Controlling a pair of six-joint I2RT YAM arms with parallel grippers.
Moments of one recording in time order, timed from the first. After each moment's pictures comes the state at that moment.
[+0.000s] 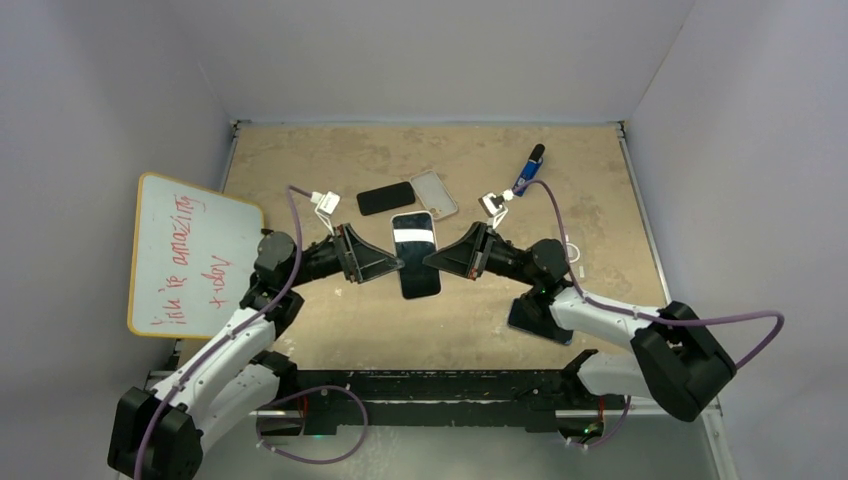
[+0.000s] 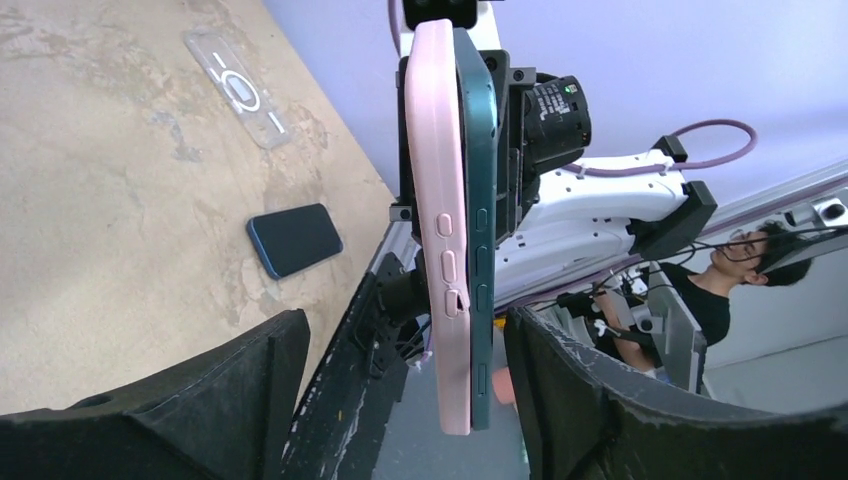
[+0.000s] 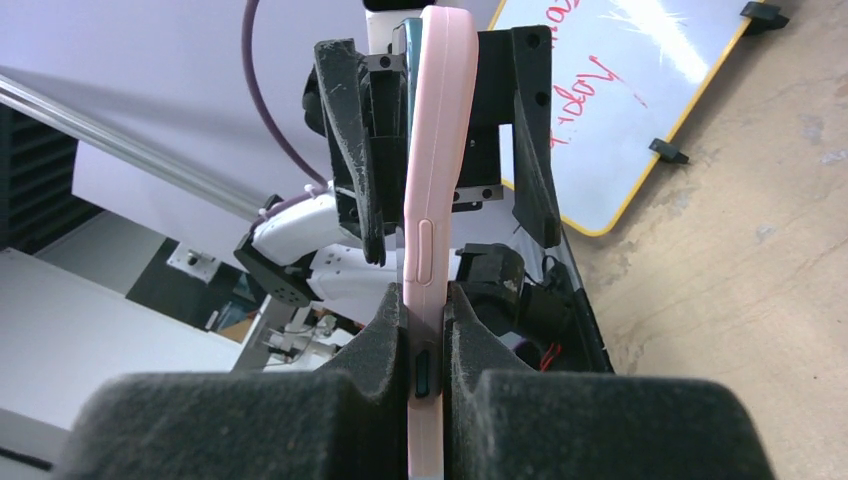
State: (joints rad) left arm -0.39 0.85 0.45 0.46 0.81 -1.02; right arm 0.65 1.23 0.45 1.07 -0.66 1.28
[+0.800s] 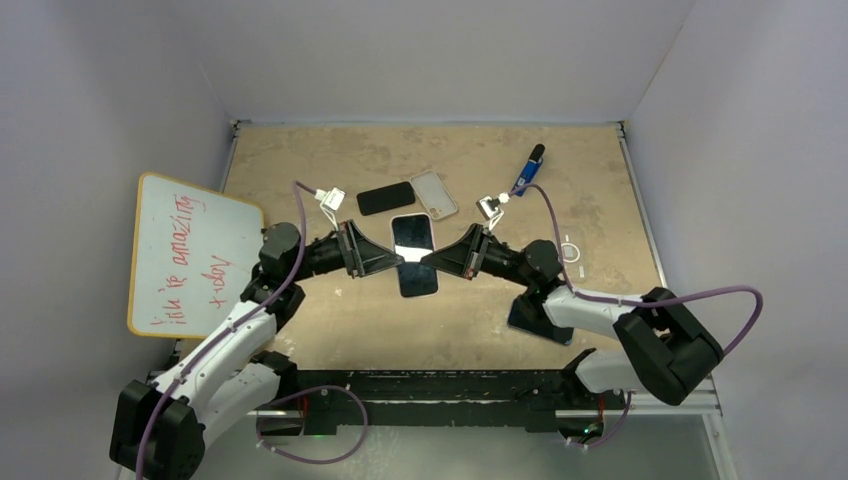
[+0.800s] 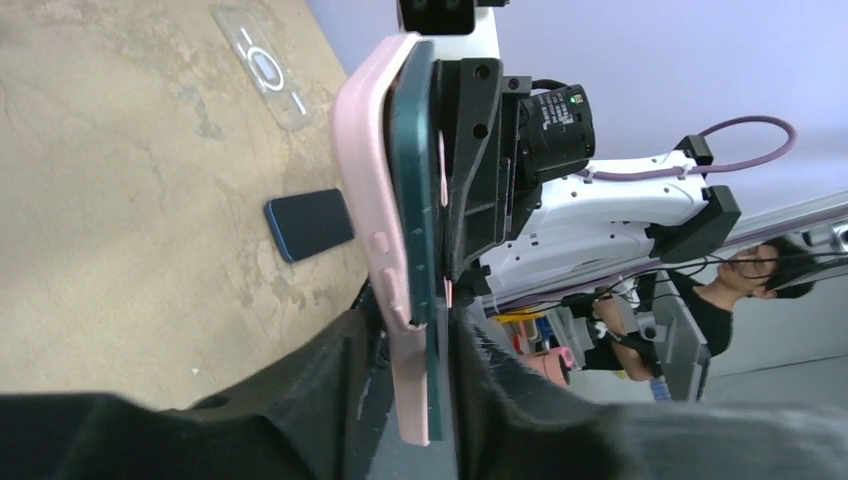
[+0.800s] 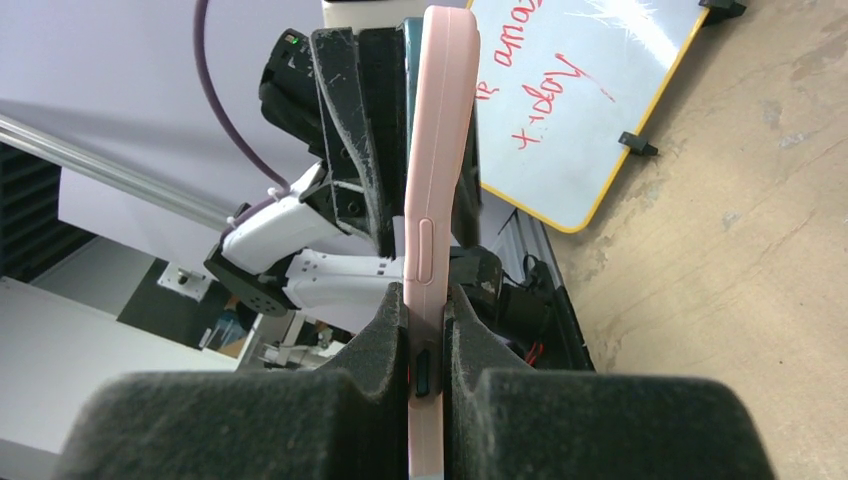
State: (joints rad) left arm -0.39 0.91 0.49 0.41 0.82 -1.02; right arm 0.64 1.34 0.42 1.17 -0.66 1.30
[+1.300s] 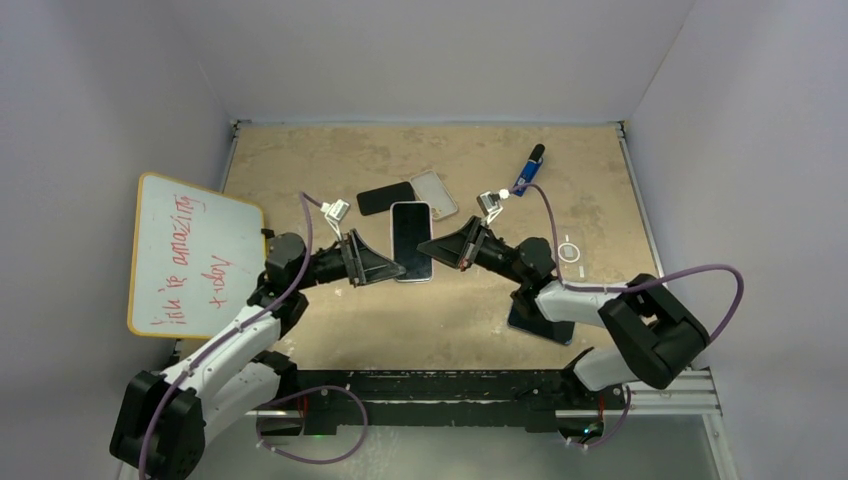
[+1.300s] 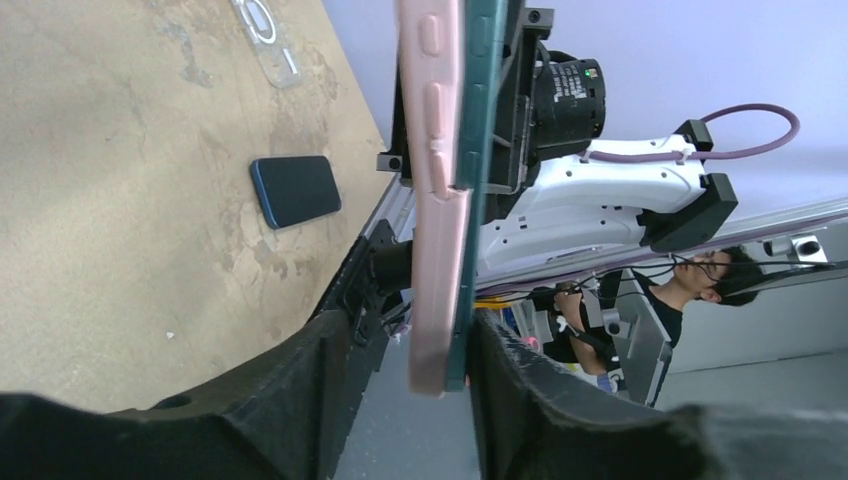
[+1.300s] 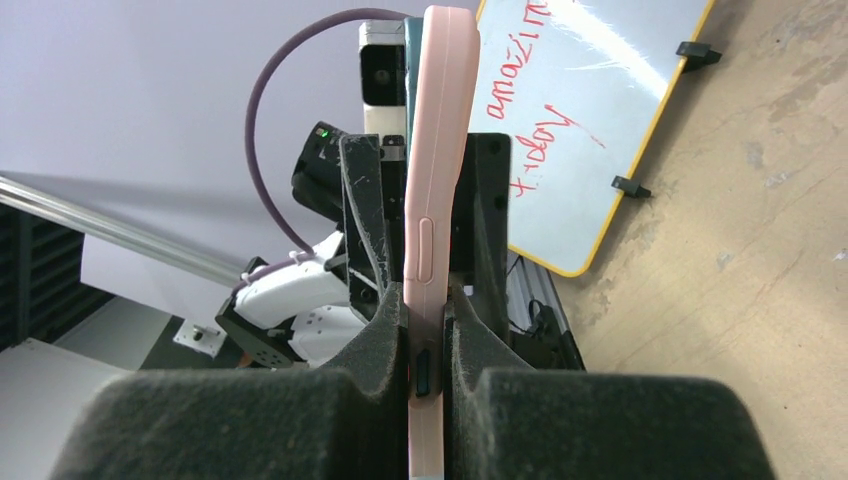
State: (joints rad) left arm -0.40 0.92 0.39 0.48 0.84 -1.10; right arm 0.65 1.43 0.45 1.25 -0.55 1.36
